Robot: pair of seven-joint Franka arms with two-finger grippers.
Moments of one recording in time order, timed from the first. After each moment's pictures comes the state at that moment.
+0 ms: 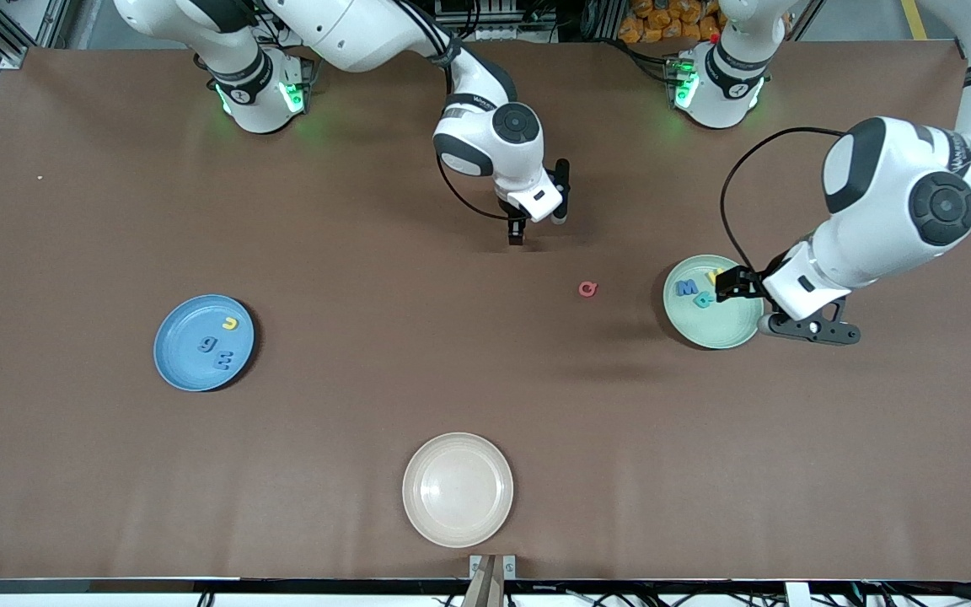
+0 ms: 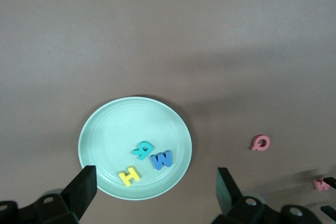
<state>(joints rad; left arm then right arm) 0.49 0.23 -0.71 -1.93 0.03 2.06 -0.12 0.76 0.72 0.32 -1.72 -0.25 2.42 -0.30</state>
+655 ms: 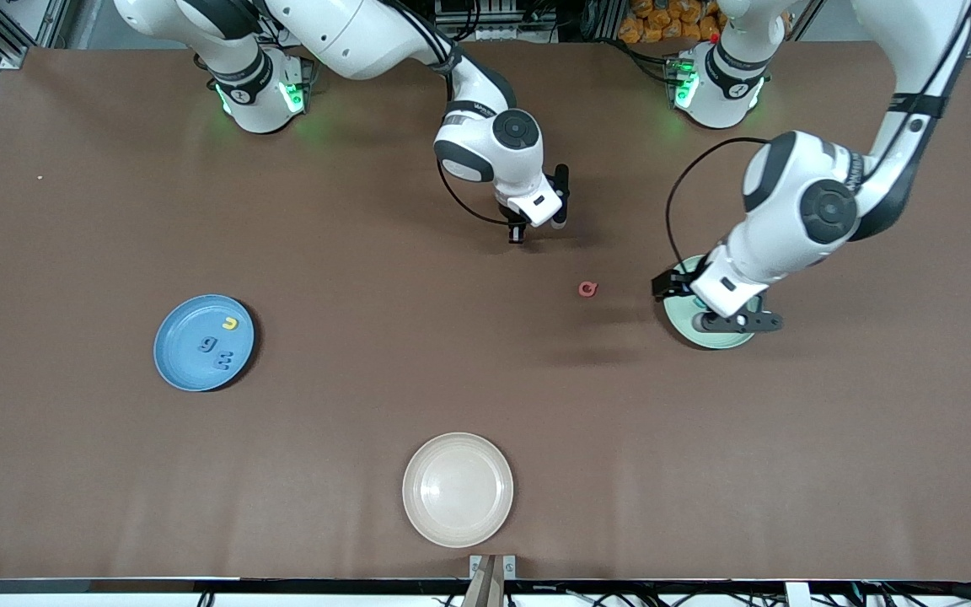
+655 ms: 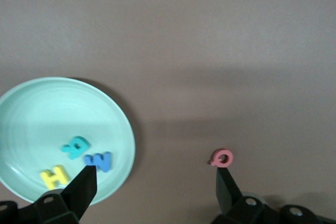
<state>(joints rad) 0.36 0.27 -0.72 -2.06 0.03 2.25 -0.41 0.76 0.74 0.31 -1.71 -0.26 2.44 -0.28</state>
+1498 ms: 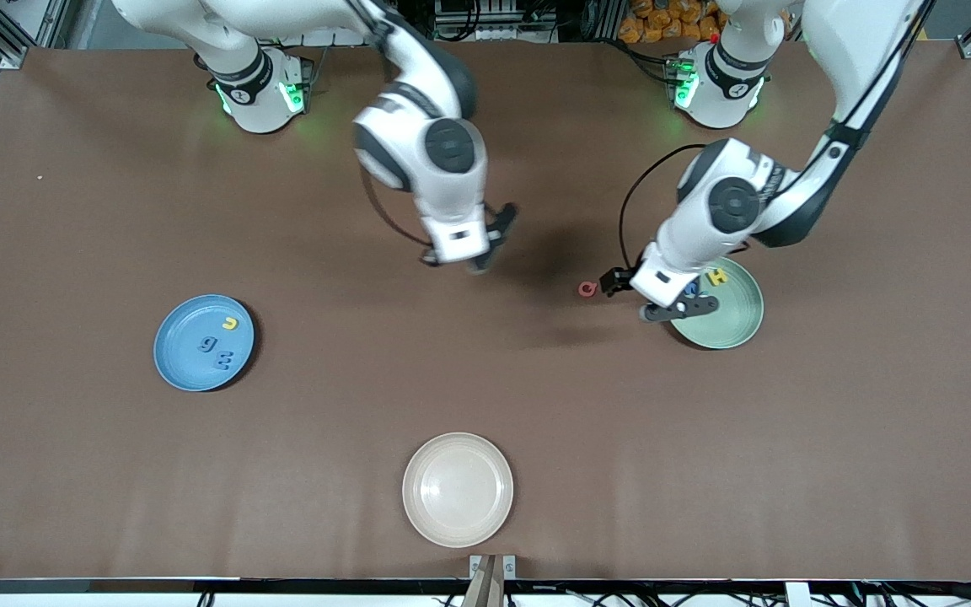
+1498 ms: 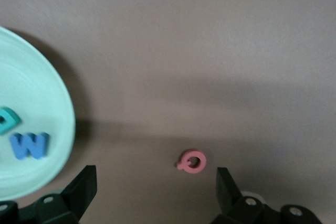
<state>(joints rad) 0.22 0.38 -0.72 -2.13 0.20 2.41 -0.78 0.46 0.42 0.29 -1.65 -0.10 1.88 -0.17</state>
